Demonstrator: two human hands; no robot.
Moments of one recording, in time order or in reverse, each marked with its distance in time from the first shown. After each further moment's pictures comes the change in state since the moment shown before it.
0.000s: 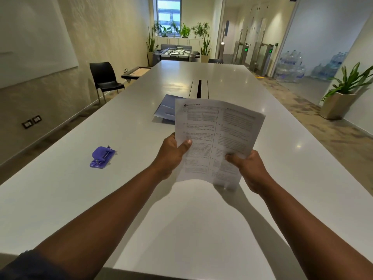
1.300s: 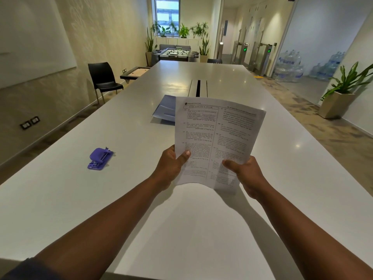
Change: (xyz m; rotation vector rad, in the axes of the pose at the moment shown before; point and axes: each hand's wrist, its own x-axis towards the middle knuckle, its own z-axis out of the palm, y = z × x) left_hand -0.010 -0.028 0.002 0.001 -0.010 -0.044; right_hand 0.000 0.015 0.002 -0.002 0.021 0.079
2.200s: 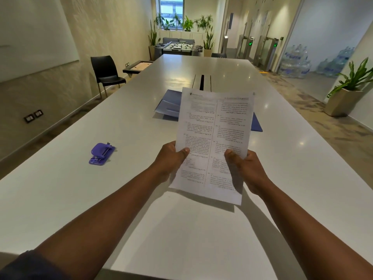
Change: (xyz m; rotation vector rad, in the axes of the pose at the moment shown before) left_hand 0.015 0.003 -0.011 0.138 0.028 -0.188; right_hand 0.011 0.003 0.004 -0.044 -0.035 -0.039
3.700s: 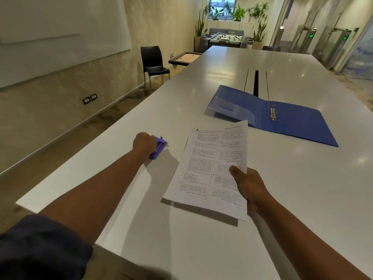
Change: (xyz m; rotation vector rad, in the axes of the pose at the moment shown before) left_hand 0.055 -0.057 -0.242 0.502 0.629 -0.304; right_hand 0.029 0.031 0.154 0.050 -0.207 0.319
